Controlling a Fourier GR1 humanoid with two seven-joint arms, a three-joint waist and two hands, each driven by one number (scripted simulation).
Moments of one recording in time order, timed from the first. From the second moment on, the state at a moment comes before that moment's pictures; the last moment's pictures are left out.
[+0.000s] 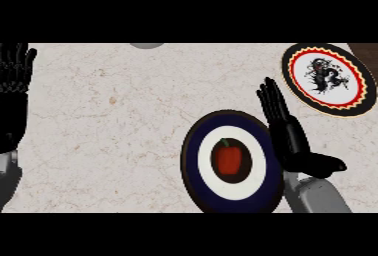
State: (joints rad) left arm -0.26 0.56 -0.08 -1.65 0.24 0.28 -0.17; right arm -0.22 -0.22 0.32 -1.52 -0.27 -0.24 -0.24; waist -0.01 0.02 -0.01
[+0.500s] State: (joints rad) left arm -0.21 0.52 -0.19 -1.53 0.22 0.26 -0.03; right arm -0.37 -0.24 0.44 -1.34 0.09 -0.57 0.02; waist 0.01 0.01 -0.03
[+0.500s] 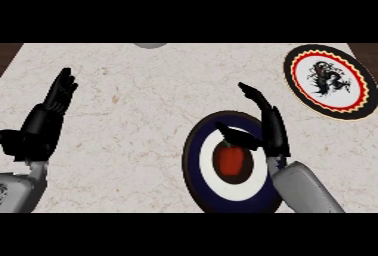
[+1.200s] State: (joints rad) left arm -0.23 0.44 -0.23 -1.42 0.19 0.26 0.05; right arm -0.44 -0.03 0.68 -1.17 0.81 -0.85 0.65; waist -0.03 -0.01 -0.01
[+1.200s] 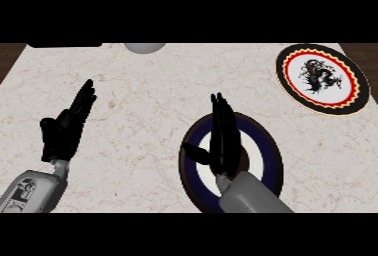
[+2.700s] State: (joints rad) left arm -0.26 0.40 -0.21 -1.40 0.17 0.23 0.06; right arm -0.40 -0.02 0.52 -1.60 0.88 0.12 1.18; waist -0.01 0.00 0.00
